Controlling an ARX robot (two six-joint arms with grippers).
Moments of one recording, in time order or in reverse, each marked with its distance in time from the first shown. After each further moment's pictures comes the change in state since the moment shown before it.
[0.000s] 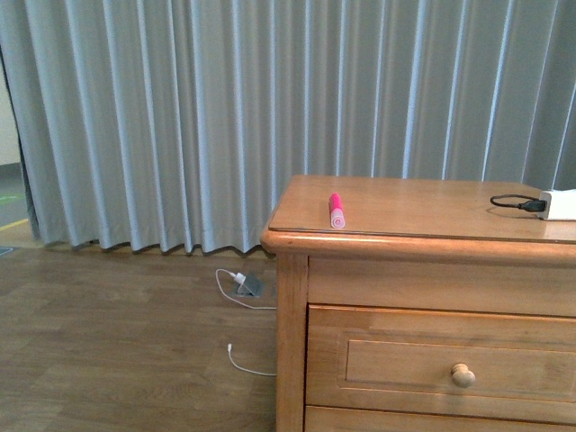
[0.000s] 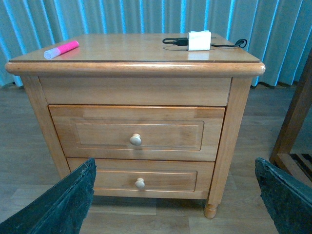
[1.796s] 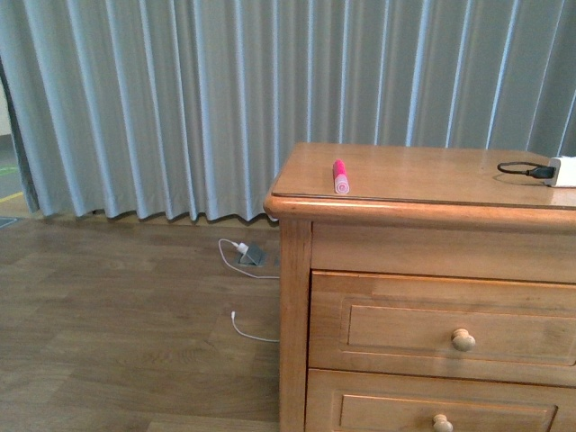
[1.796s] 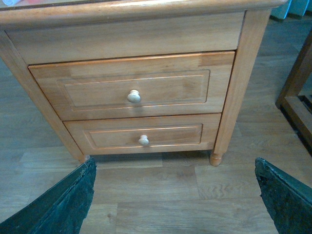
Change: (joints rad) left arm 0.000 0.000 0.000 0.000 0.000 0.000; right arm 0.085 0.447 0.124 0.055 0.110 0.100
